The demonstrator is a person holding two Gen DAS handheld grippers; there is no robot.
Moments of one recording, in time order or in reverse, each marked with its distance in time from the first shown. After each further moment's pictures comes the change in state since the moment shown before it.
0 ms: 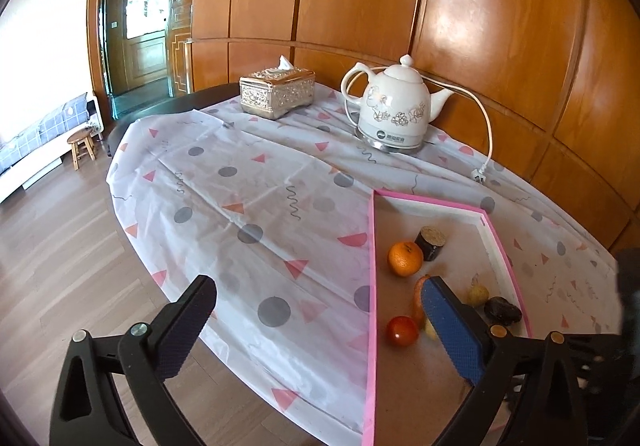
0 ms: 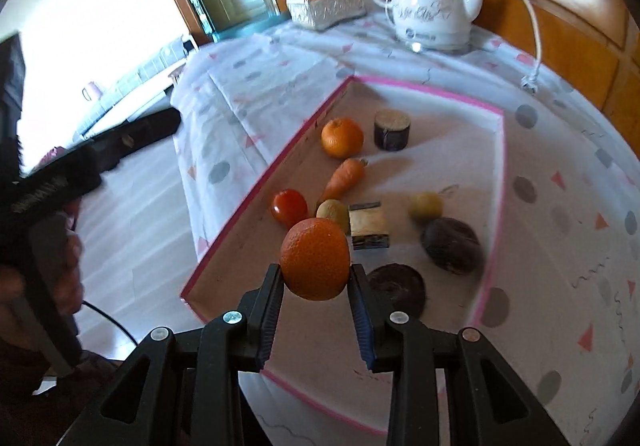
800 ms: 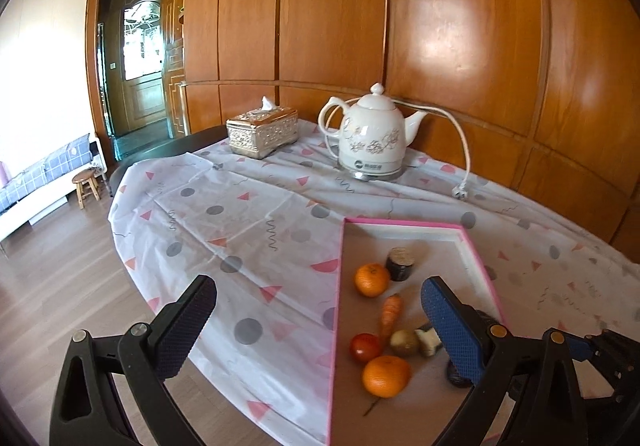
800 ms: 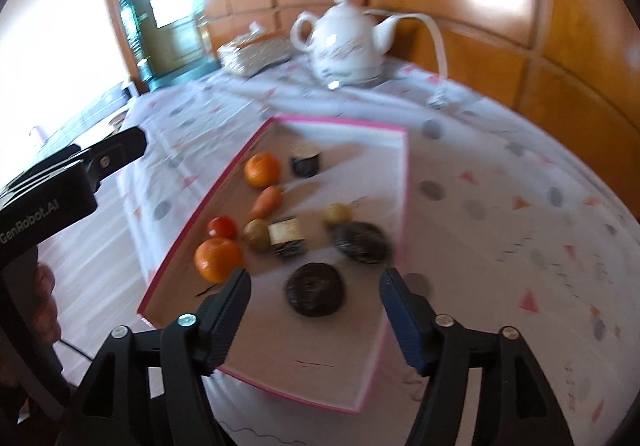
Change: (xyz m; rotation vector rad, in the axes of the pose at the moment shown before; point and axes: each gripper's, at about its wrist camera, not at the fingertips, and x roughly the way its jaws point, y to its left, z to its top) left arm -0.027 -0.051 -0.009 0.066 -0.137 0.023; right arm -0.053 -0.012 -0.030 0.140 -0.212 -0.263
